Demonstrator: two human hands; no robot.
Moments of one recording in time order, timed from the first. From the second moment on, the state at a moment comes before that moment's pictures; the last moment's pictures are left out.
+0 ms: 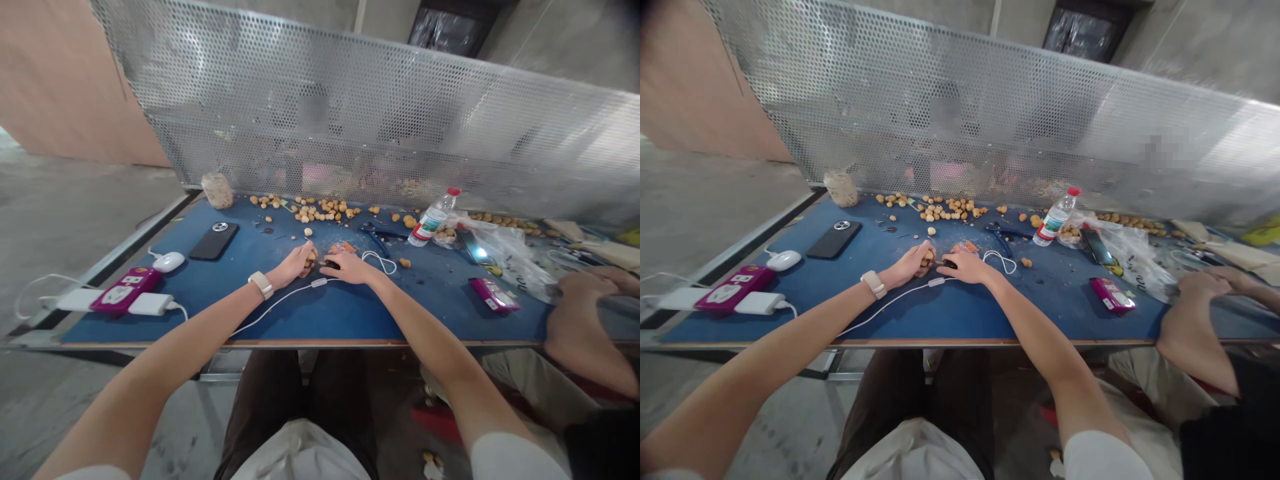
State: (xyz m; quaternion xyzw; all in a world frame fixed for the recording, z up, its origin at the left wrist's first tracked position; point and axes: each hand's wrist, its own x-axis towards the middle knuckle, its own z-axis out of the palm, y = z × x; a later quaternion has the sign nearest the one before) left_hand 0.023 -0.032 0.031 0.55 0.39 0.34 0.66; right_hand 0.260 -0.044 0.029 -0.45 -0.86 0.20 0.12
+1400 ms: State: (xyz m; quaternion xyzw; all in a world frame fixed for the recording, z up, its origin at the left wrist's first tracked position) left_hand 0.024 -0.035 0.029 0.54 0.36 0.37 0.67; right_hand 0.260 -0.044 0.028 -0.46 -0.86 0.18 0.12
